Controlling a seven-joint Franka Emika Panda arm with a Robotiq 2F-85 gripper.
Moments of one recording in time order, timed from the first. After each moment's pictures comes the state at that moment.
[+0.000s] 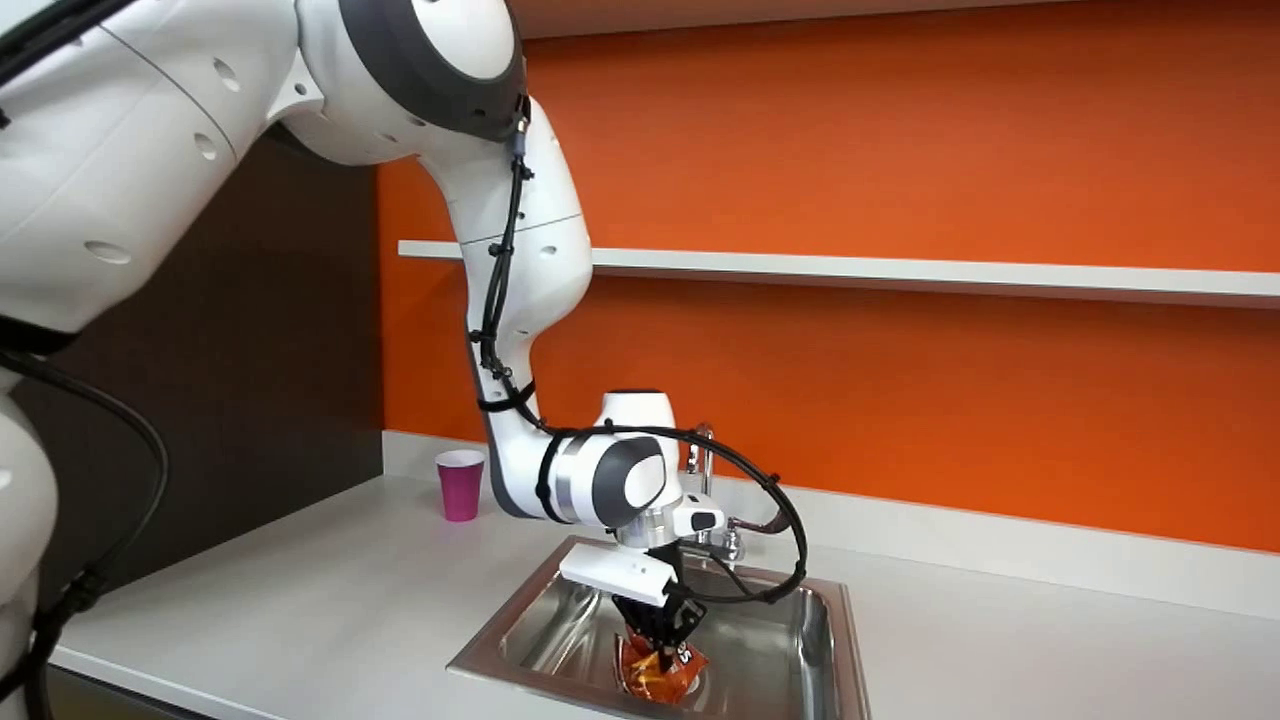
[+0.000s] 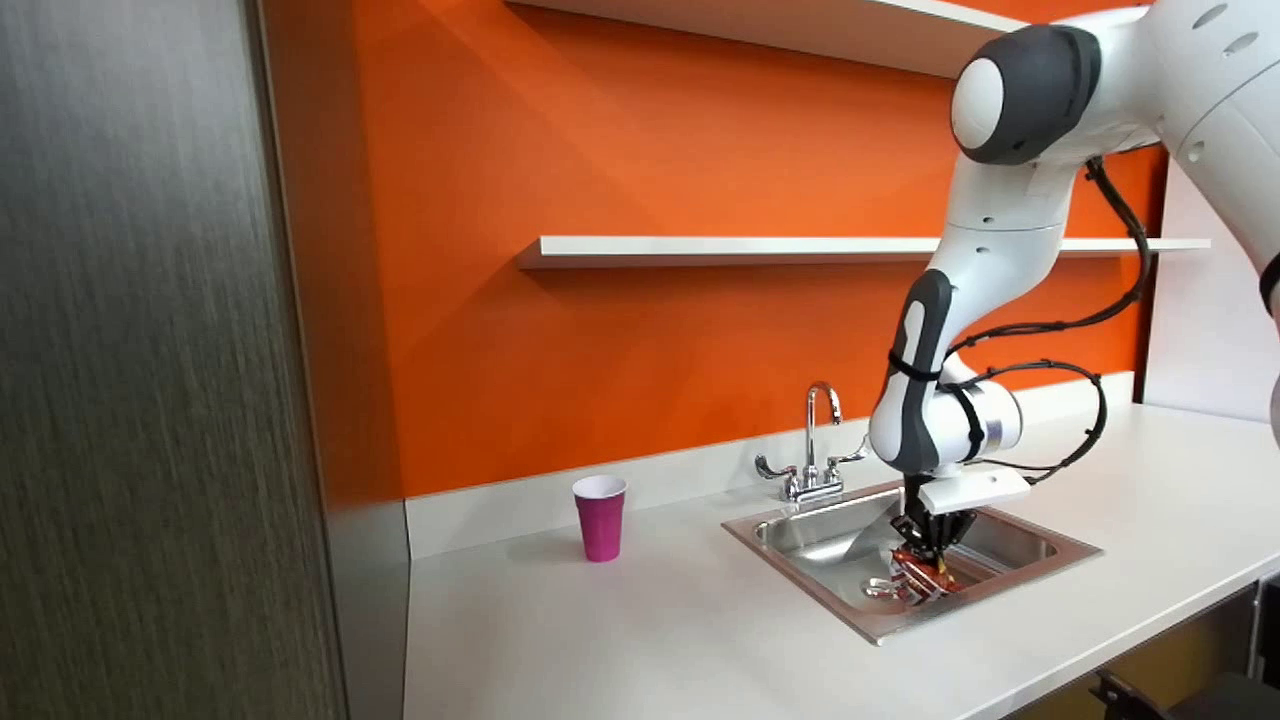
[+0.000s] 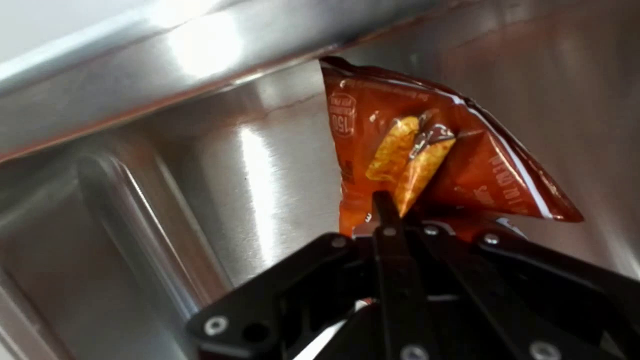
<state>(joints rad) -0.19 0.59 -0.21 -2.24 -0.11 2.92 -0.02</state>
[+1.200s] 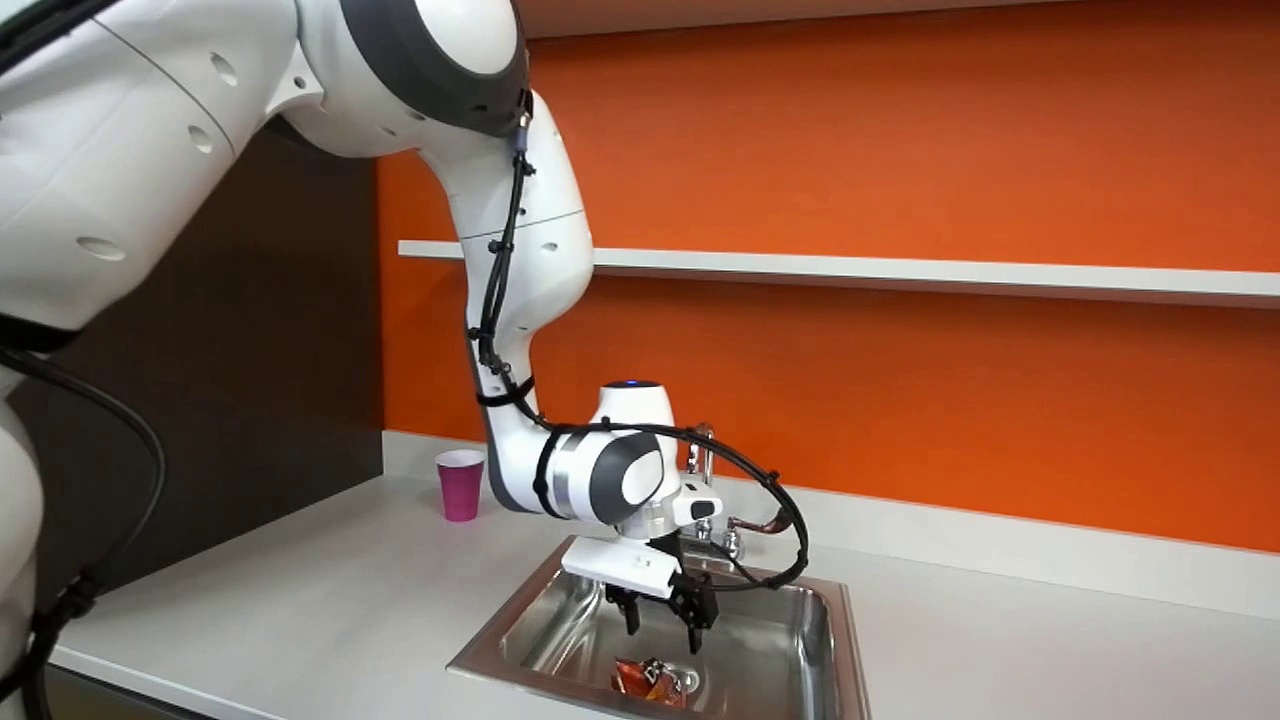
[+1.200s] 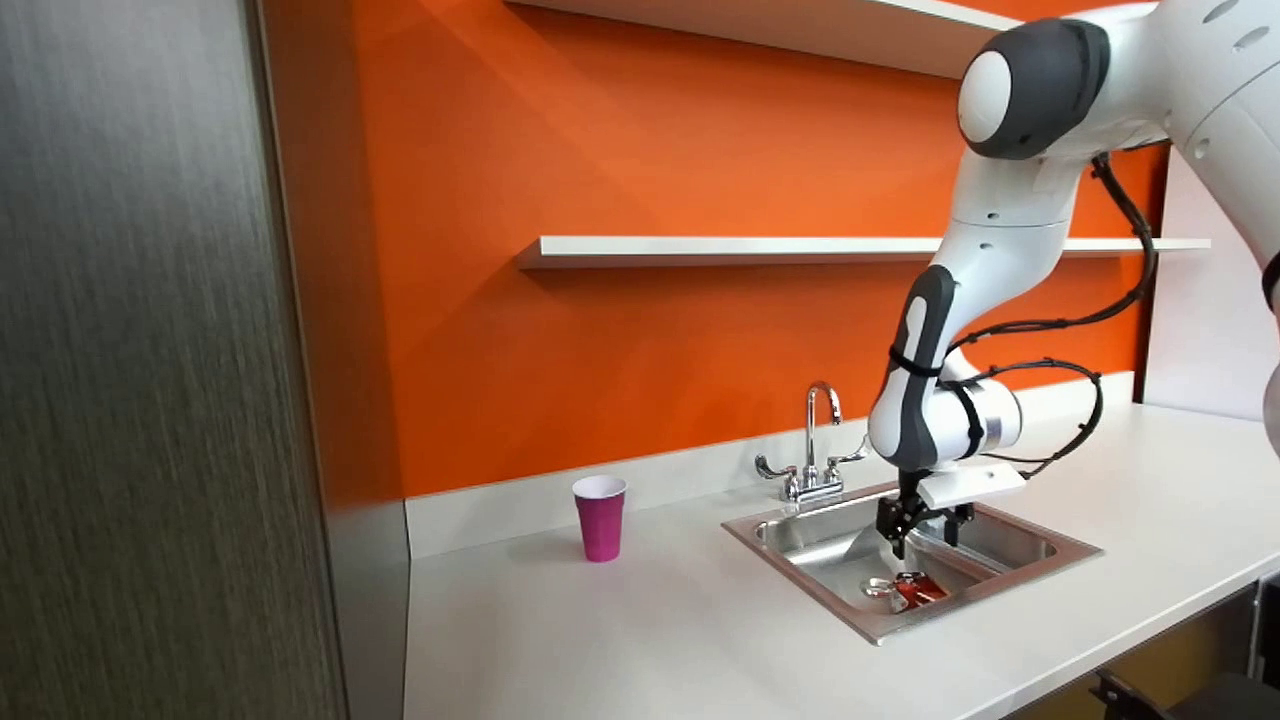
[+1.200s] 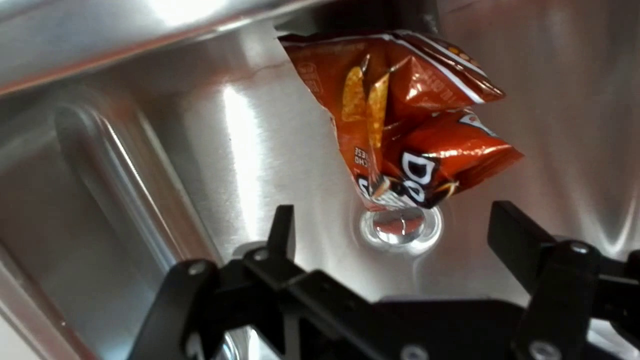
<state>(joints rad) -0.23 0.57 -0.17 -2.25 -0.11 2.98 -0.08</state>
